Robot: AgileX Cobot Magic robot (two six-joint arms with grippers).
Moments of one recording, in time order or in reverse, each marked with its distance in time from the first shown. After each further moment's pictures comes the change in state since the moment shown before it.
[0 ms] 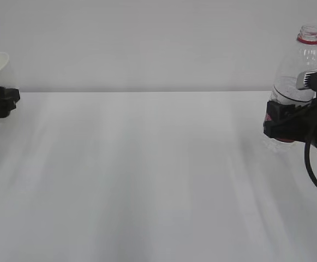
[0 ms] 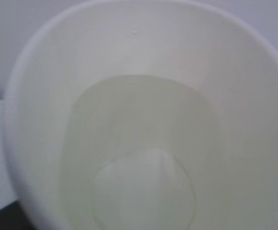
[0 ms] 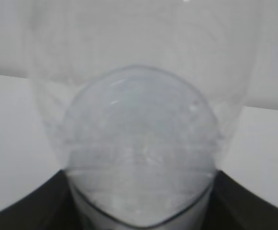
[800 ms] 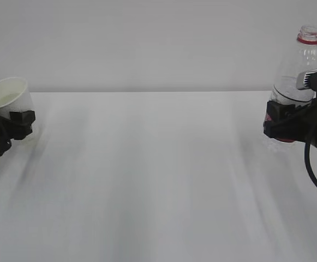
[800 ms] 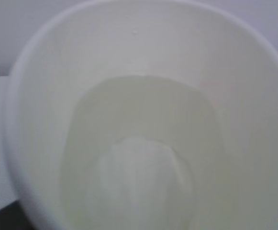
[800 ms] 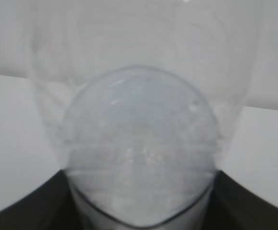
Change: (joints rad) left arm 0.000 0.240 0.000 -0.005 -0.262 0.078; right arm 0.000 0.000 0.000 0.000 0.000 0.000
